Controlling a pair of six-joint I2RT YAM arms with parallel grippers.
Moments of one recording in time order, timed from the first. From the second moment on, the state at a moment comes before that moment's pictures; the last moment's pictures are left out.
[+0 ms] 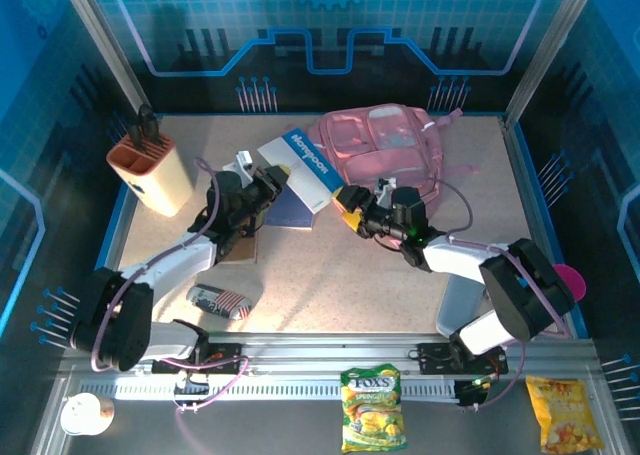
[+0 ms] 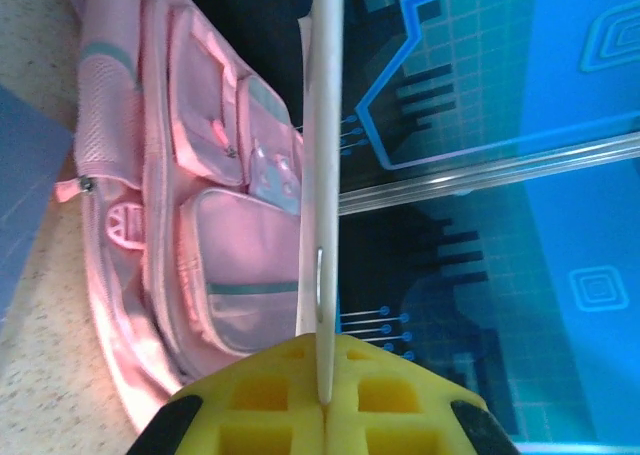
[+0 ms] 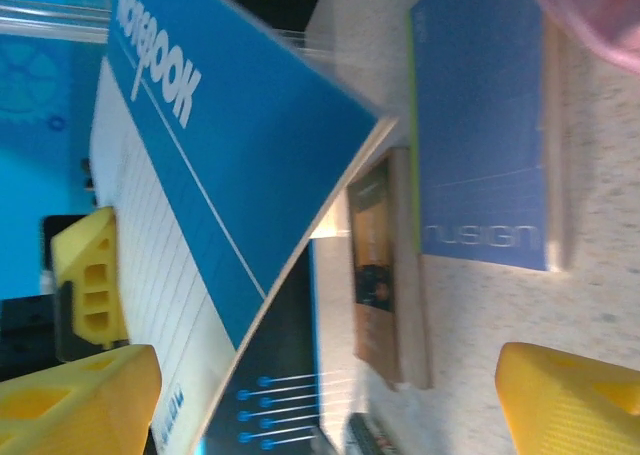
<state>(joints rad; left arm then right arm) -0.34 1.35 0.67 0.53 0.24 -1.24 0.51 1.52 0.62 0.65 -0.43 1.35</state>
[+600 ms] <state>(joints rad) -0.34 1.45 0.67 0.71 0.26 -1.39 0.52 1.68 0.72 0.94 -0.43 1.55</state>
